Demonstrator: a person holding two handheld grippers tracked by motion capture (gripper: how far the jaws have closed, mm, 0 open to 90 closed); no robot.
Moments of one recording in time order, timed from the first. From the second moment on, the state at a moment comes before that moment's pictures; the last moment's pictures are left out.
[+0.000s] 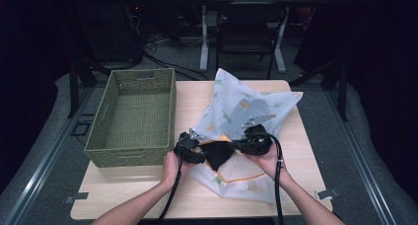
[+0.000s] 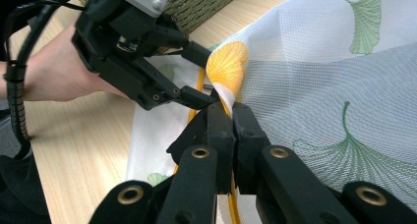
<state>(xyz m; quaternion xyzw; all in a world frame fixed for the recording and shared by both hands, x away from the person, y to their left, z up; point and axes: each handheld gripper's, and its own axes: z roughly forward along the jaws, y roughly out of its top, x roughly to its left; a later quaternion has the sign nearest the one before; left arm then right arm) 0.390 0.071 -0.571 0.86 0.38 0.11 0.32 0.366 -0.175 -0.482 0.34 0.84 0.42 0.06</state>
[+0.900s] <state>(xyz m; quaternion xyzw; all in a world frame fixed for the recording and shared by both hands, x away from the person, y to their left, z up) 0.372 0.087 -0.546 0.88 0.36 0.11 0.29 0.363 -0.181 -0.479 0.34 0.85 0.40 0.07</state>
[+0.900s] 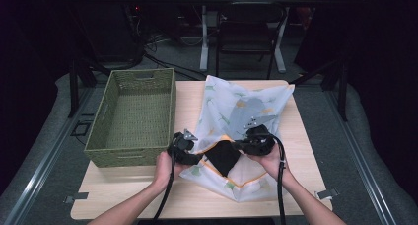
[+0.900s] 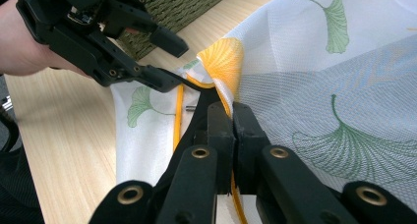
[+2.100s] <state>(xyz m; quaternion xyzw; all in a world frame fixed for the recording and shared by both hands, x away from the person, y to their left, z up) 0.369 0.086 -0.559 0.91 0.32 0.11 0.25 0.362 -0.175 -0.482 0.33 0.85 0.40 0.06</state>
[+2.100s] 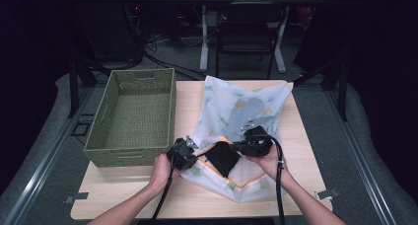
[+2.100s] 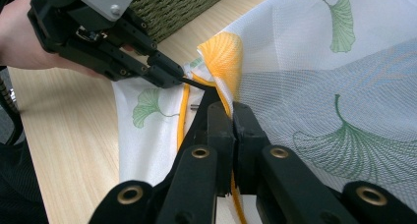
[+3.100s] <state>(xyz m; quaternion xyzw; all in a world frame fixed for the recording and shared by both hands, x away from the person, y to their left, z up) 0.377 0.042 -0.539 0.87 0.29 0.09 0.39 0.361 -0.172 -0.476 0.33 0.85 0.41 0.07</state>
